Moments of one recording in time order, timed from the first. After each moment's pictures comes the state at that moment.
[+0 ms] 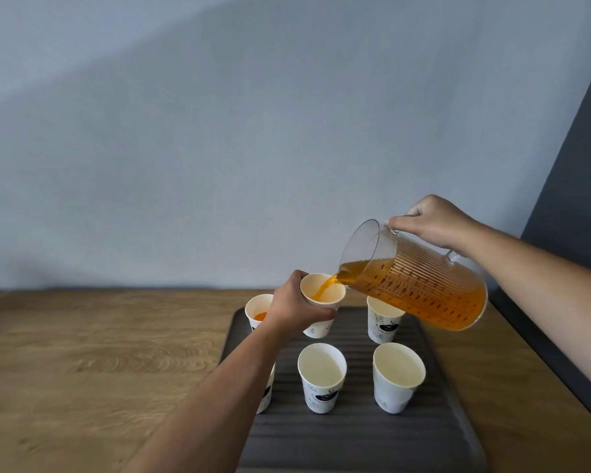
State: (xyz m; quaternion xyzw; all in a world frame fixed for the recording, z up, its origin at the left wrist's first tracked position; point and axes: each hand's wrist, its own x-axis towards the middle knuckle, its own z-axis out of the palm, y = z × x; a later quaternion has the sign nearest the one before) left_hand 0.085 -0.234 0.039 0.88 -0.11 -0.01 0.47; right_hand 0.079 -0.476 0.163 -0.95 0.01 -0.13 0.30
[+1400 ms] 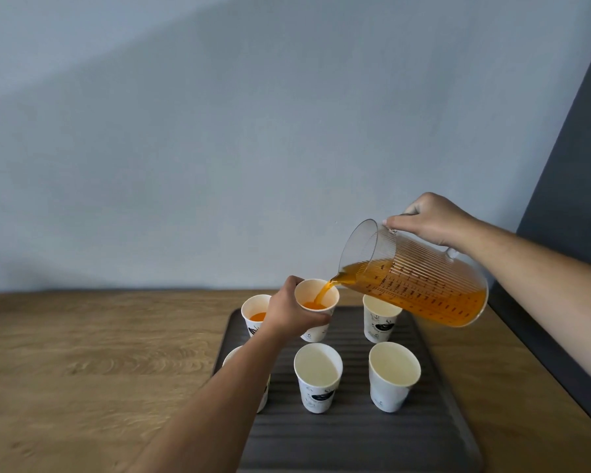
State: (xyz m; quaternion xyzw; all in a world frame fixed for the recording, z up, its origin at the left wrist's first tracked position) left_hand 0.086 -0.236 0.026 0.88 -0.08 -0.02 0.47; right_hand 0.074 -0.476 0.170 -0.95 0.00 -0.13 0.27
